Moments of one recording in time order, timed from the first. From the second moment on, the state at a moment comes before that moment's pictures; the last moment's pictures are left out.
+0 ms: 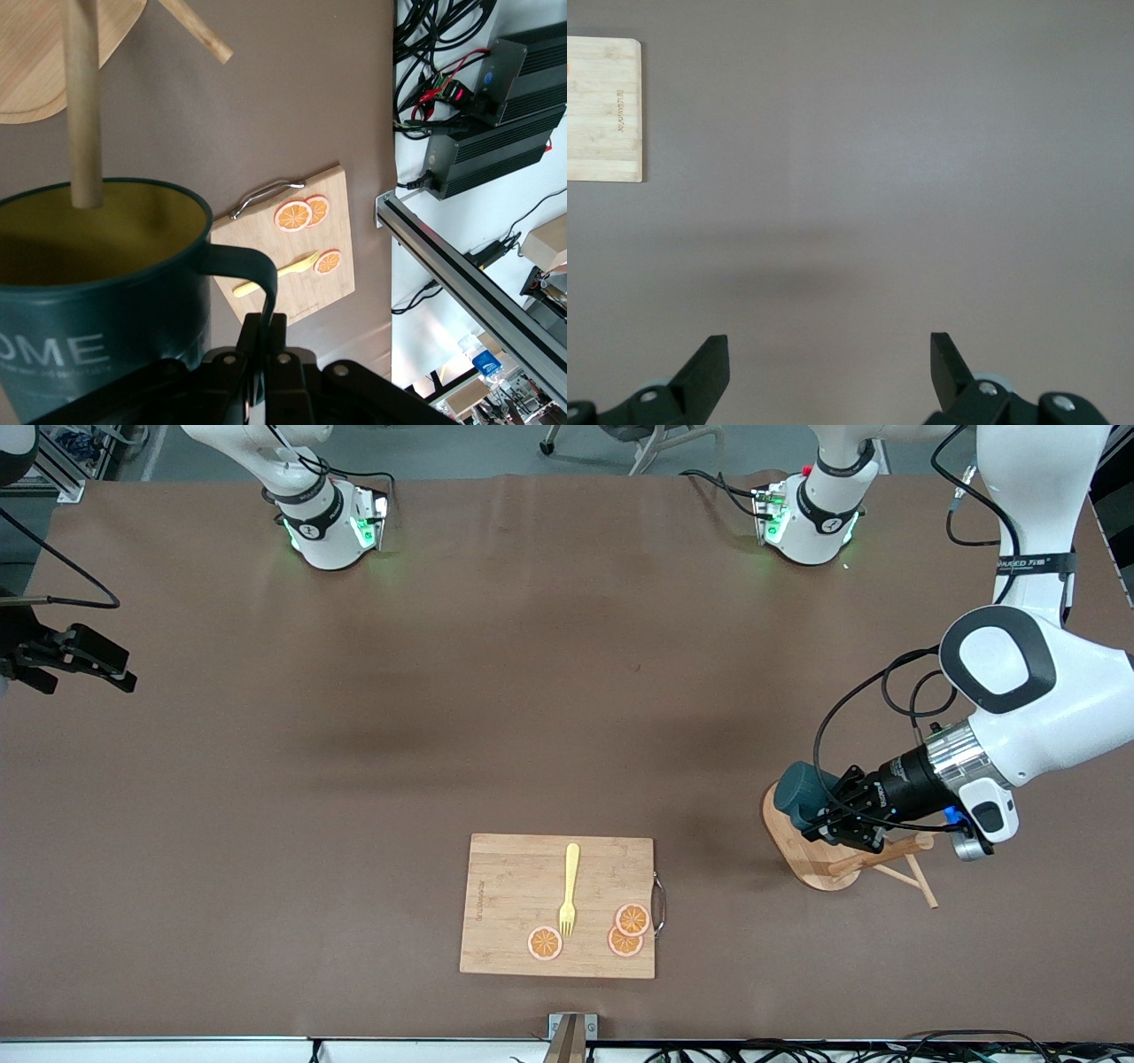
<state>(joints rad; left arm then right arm) -0.15 0.36 0.03 -1.68 -0.82 2.23 -0.87 -0.03 0.01 -0.01 -1.58 0.01 1.64 -0.05</state>
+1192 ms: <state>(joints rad) -0.08 0.41 0.03 -1.66 -0.85 2.29 -0.87 -0.02 0.01 -0.02 -1.58 0.01 1.64 -0.05</state>
